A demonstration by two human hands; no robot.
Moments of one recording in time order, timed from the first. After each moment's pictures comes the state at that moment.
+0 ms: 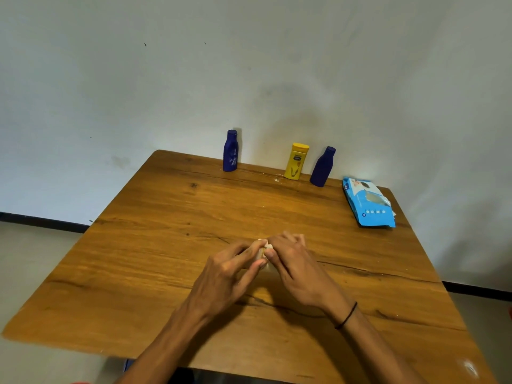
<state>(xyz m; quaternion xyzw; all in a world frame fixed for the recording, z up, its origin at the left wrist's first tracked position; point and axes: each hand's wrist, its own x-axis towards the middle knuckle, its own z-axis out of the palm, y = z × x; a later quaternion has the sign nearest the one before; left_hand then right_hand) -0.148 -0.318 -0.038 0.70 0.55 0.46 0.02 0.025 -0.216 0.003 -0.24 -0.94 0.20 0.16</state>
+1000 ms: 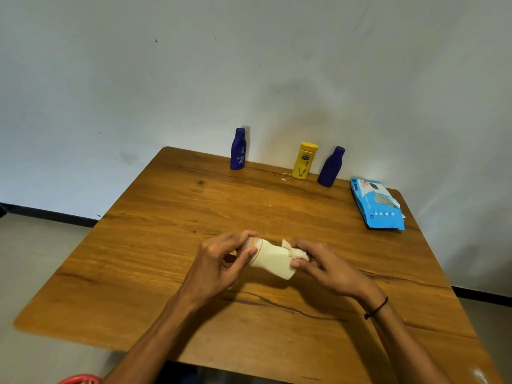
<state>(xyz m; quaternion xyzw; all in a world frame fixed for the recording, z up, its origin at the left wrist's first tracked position) -0.175 -0.318 -0.033 0.62 0.57 0.53 0.08 0.063 -0.170 -0.003 -0.23 -0.90 0.37 0.07</state>
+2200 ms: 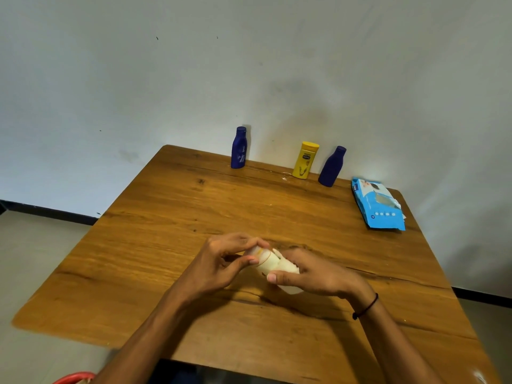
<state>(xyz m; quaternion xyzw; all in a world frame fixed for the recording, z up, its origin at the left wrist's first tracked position) -0.180 -0.319 -0.013 0.67 0.50 0.51 0.19 0.032 -0.192 0.018 -0.22 -0.85 0.47 -0.05</state>
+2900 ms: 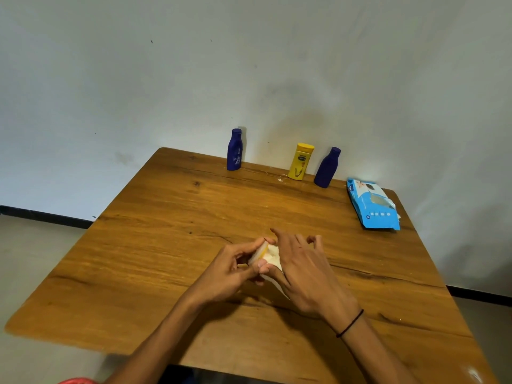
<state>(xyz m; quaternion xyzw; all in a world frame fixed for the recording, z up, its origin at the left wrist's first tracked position) -0.151 -0.310 -0.027 0.49 0.49 0.54 0.47 0.028 -0.222 0.012 -0.33 -0.94 0.05 0.02</state>
